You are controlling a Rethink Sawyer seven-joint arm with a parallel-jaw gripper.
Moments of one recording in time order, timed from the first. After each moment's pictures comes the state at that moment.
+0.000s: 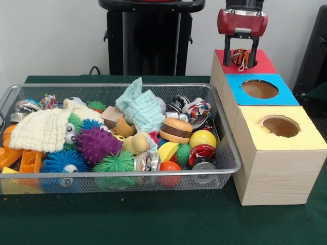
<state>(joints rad) 0.11 -0.84 -0.06 2.27 0.21 -0.27 1.62</state>
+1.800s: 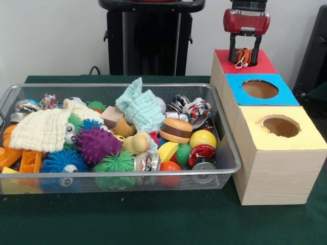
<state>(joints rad) 0.20 -0.82 -0.07 2.34 0.22 -0.27 1.62</state>
